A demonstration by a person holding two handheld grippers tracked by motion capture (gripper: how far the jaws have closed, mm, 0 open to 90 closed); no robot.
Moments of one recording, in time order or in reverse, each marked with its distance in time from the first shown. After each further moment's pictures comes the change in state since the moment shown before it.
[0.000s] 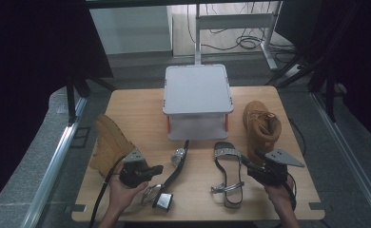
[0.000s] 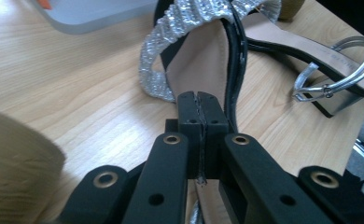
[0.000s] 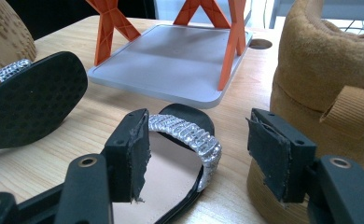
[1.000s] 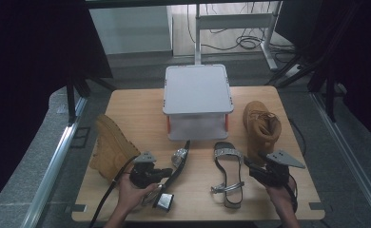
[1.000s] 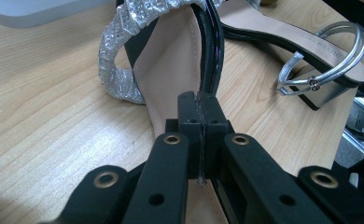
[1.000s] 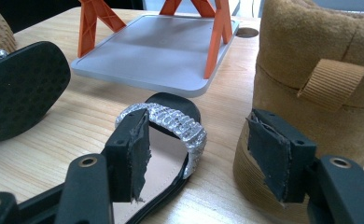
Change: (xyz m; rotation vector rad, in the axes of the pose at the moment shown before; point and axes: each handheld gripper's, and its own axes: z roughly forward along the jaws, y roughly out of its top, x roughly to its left) left arm -0.012 0.004 0.022 0.047 -0.053 0.028; right arm -0.005 -0.007 0.000 0.027 -0.046 0.017
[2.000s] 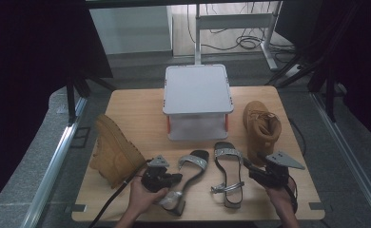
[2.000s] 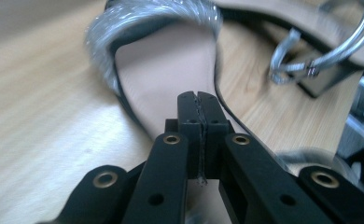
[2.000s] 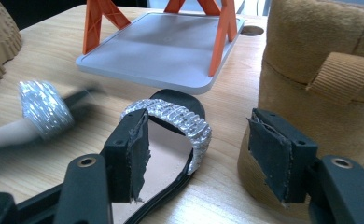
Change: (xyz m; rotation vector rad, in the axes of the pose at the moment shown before) left arm -0.025 0.000 0.035 0.072 -0.031 0.038; right arm 0.002 -0.002 -0.001 0.005 0.020 -0.010
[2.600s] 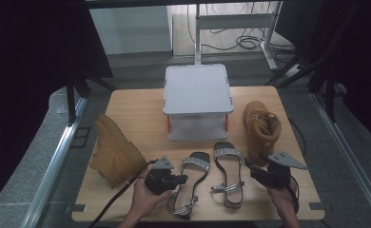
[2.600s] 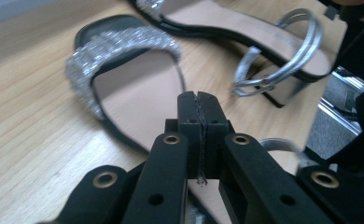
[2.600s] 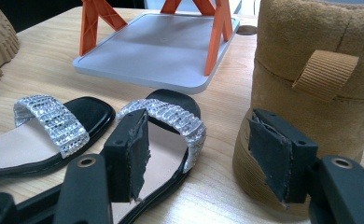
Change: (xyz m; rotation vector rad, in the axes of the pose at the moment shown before) left arm -0.023 0.012 -0.014 -0.034 -0.019 0.055; right arm -0.004 0.000 -0.003 -0.004 -0.010 0.016
